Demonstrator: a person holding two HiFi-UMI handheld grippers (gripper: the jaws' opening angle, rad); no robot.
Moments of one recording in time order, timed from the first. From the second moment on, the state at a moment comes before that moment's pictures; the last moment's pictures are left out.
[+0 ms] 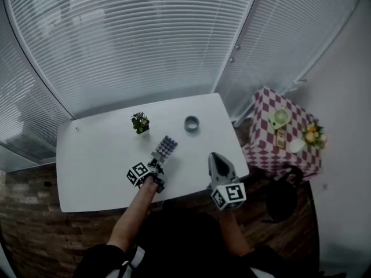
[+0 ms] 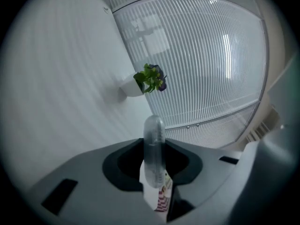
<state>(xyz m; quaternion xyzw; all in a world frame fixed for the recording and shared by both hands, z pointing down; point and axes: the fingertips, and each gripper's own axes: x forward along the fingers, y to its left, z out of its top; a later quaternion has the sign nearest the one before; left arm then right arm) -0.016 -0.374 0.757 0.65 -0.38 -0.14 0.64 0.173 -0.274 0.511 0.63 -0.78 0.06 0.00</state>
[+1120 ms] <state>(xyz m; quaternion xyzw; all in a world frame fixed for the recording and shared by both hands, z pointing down) 0.004 -0.398 0.830 0.67 -0.32 -0.05 0.67 0.162 -0.266 0.533 0.63 -0.77 0.07 0.02</state>
